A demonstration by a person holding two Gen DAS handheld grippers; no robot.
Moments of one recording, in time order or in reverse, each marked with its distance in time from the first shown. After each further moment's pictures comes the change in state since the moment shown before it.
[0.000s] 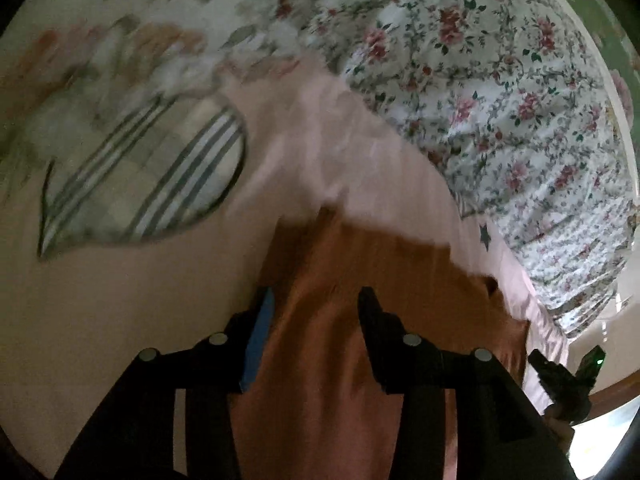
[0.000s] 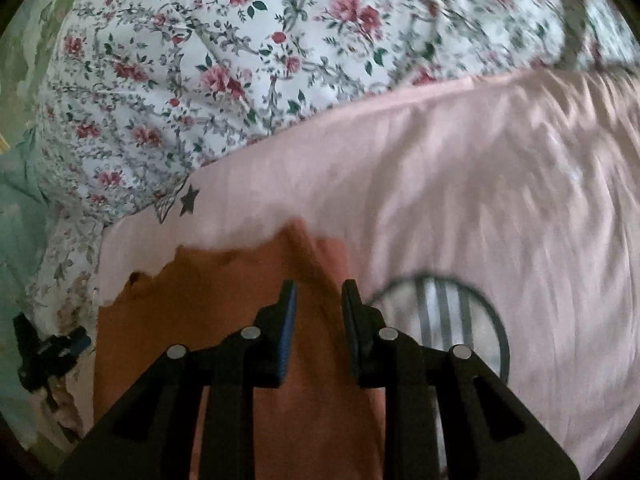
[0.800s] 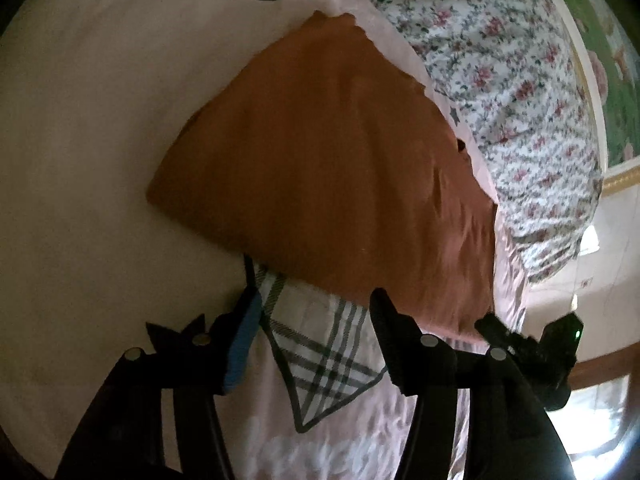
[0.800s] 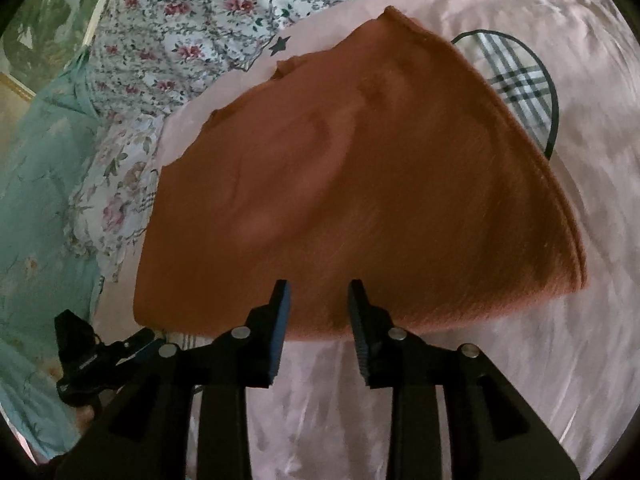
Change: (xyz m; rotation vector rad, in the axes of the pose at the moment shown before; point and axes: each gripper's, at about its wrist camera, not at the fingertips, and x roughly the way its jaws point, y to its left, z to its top) left arm -0.057 0.032 -0.189 -0.118 0.180 -0.140; right arm -0.044 0.063 -0.158 -0.017 0.198 0.115
